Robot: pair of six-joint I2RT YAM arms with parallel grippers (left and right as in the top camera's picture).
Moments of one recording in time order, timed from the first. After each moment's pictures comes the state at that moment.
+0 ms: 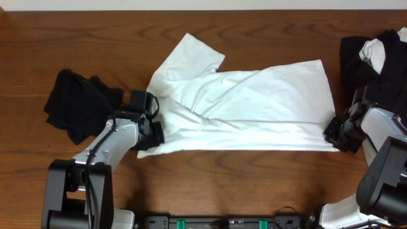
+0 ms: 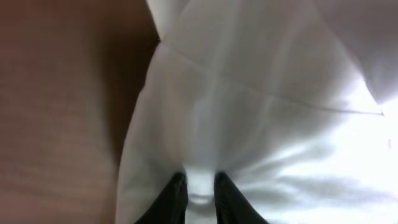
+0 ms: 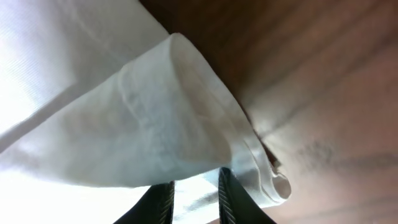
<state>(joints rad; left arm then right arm) -0.14 1.59 0.78 -0.68 0.06 -0.36 -0.37 1.72 0.92 -0.78 0.01 0.31</state>
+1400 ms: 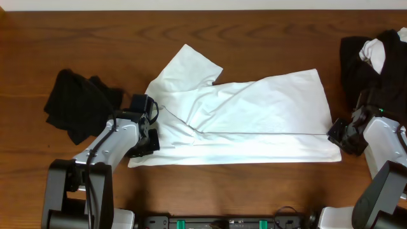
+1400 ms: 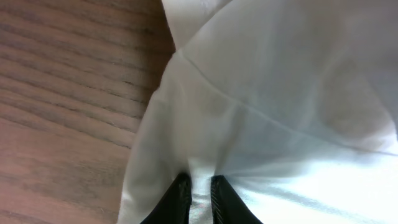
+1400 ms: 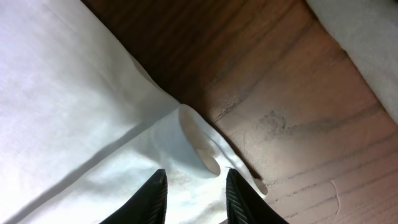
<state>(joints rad) -0.14 1.59 0.78 -0.76 -0.08 -0.36 -0.37 1.57 0.88 -0.78 0.04 0.35</state>
